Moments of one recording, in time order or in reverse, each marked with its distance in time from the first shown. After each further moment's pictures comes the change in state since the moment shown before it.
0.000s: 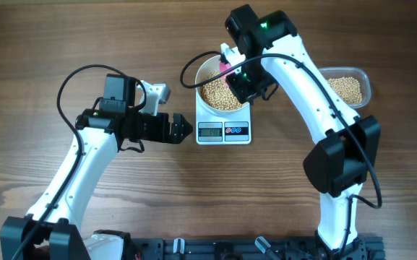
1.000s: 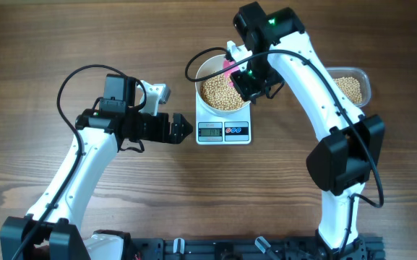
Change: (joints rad) left arm 0.000 0.000 0.000 0.000 0.000 0.000; right arm -0.037 0.000 0.000 -0.015 -0.056 0.006
